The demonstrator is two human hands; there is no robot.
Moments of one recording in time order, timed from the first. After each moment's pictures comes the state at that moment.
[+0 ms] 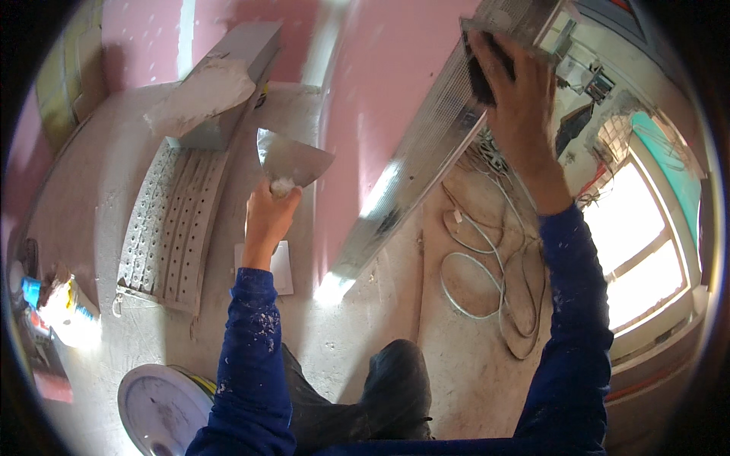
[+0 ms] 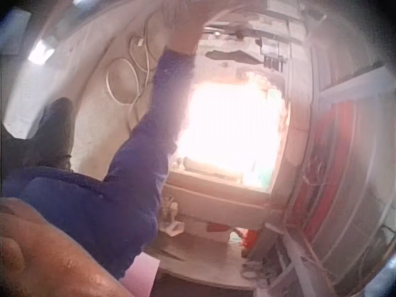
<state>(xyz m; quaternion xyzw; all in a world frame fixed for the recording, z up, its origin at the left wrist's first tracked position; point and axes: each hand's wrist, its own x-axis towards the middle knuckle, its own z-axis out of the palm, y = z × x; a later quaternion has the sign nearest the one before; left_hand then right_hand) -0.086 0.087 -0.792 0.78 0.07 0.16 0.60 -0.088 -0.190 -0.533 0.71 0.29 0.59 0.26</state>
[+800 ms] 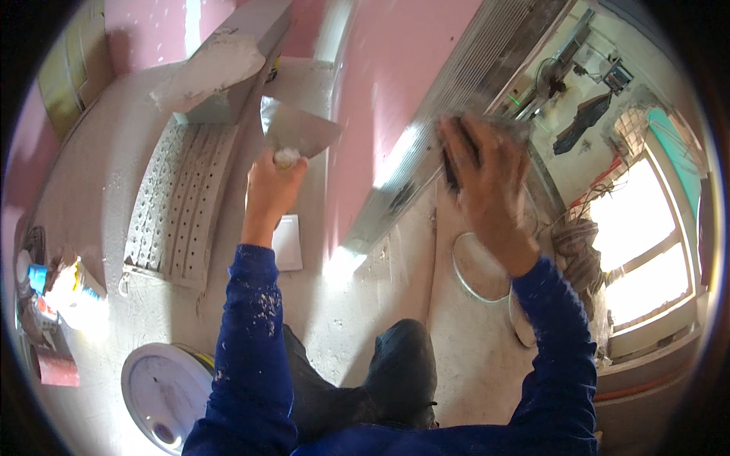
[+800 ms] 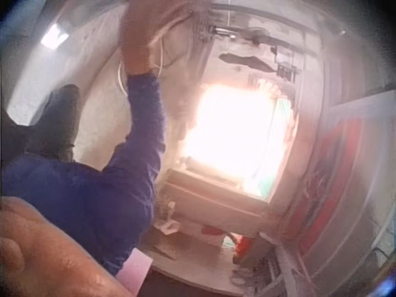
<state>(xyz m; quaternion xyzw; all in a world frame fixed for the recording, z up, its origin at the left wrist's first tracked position) -0.094 0.090 -0.784 0.80 0.09 0.16 0.56 -0.144 -0.194 -0.668 0.83 0.25 0.45 0.23</state>
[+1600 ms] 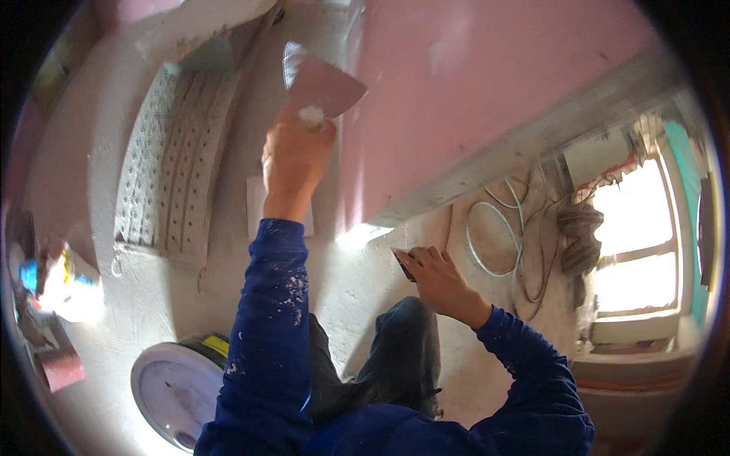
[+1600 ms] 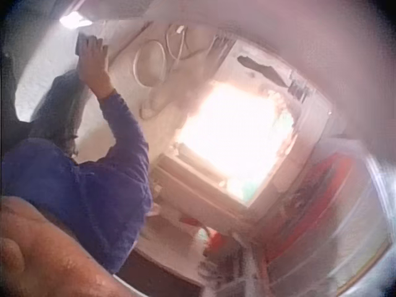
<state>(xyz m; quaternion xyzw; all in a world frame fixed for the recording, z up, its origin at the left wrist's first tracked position) -0.046 0.105 -0.813 0.84 0.12 0.16 0.51 -0.181 -0.180 -0.858 0.94 0.32 -0.07 0.06</state>
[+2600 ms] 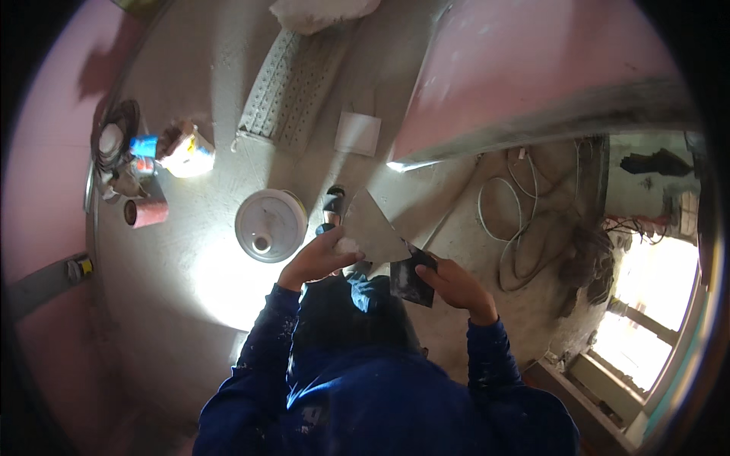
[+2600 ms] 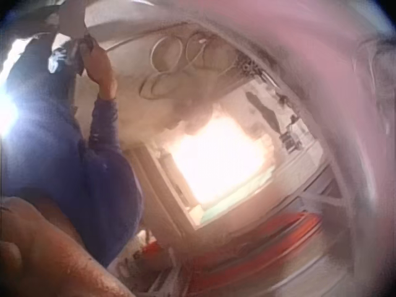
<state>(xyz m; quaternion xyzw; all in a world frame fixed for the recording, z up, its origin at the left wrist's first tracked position) -0.385 0.147 -0.470 0.67 0.11 -0.31 0.66 -0.310 -0.147 -0.389 0.79 0.13 -0.51 -0.32</state>
